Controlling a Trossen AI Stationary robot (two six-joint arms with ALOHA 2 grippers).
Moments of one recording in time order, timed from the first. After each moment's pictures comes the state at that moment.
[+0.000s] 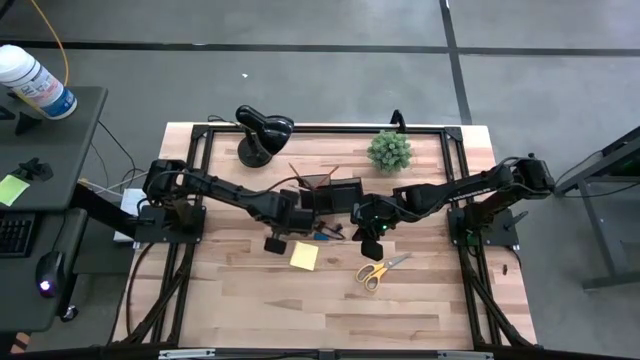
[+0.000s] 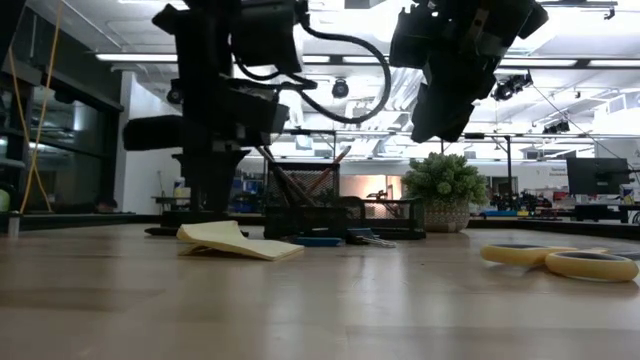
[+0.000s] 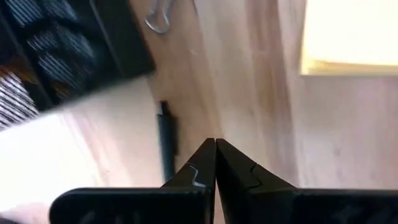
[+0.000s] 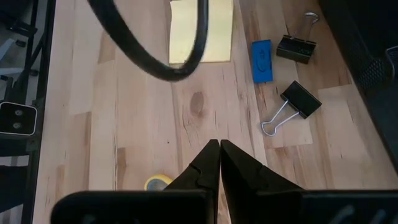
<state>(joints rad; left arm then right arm) 0.02 1.82 1.17 -0.85 -0.21 0.16 0.09 1.49 0.92 -0.32 -0.18 0.36</state>
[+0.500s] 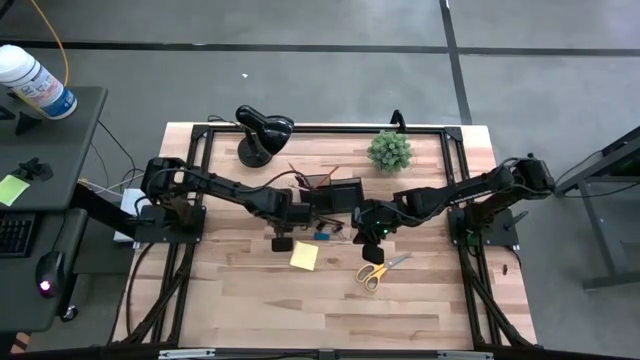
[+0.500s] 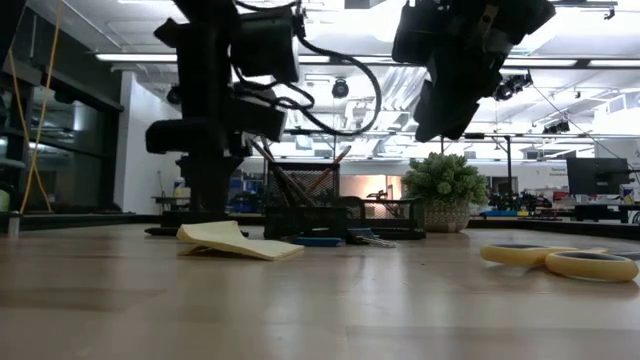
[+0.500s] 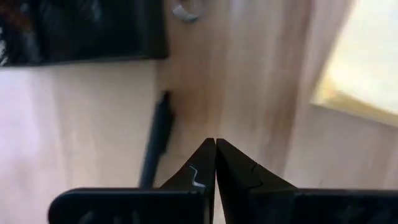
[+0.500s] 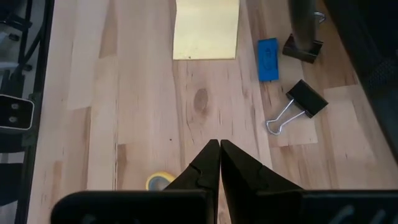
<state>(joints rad) 0.05 1.79 1.11 -0.76 -0.14 -0.09 0.13 1.49 0.92 -0.32 -0.14 0.36</state>
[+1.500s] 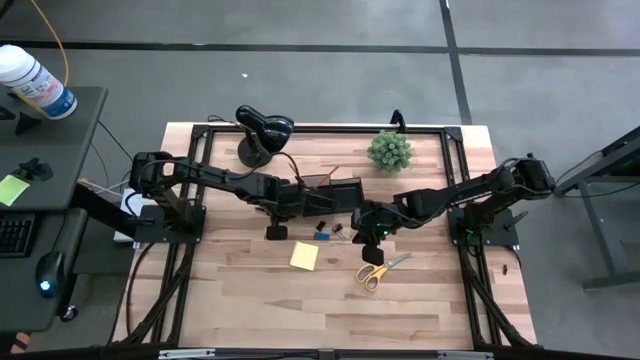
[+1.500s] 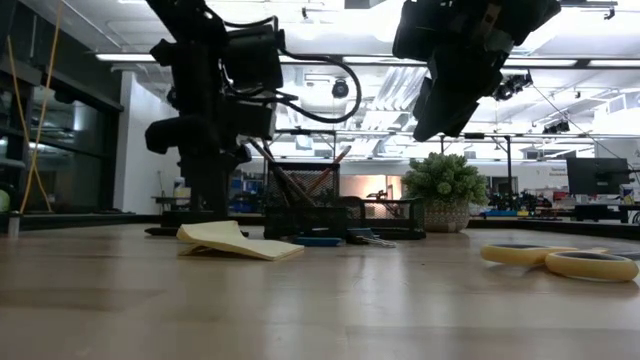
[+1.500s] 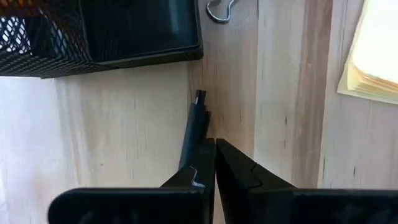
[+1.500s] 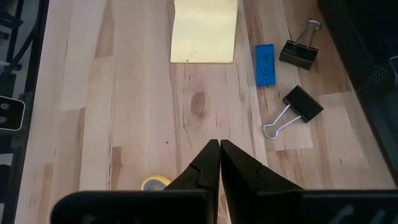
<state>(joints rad) 0.19 1.69 0.98 -0.63 -0.03 0.10 0.15 1.48 0.92 -0.31 -0.10 0.35</state>
